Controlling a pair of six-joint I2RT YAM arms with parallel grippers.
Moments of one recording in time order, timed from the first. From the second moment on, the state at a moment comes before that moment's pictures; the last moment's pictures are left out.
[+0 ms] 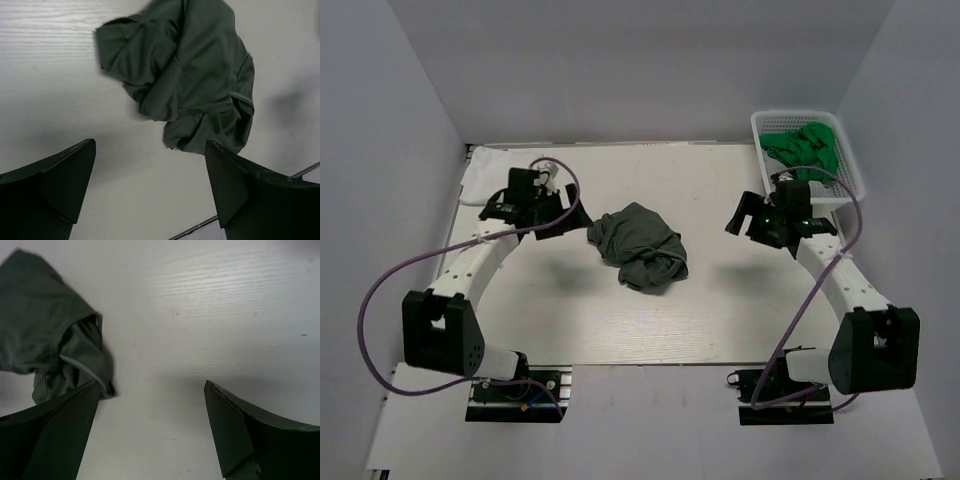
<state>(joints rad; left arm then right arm) -0.17 1.38 1.10 -0.53 0.31 -0.41 0.13 1.27 0.94 -0.45 -0.16 0.39</state>
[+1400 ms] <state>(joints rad) -0.36 1.64 1.26 -0.34 0.24 -0.40 0.56 1.51 1.14 -0.47 0.00 0.39</state>
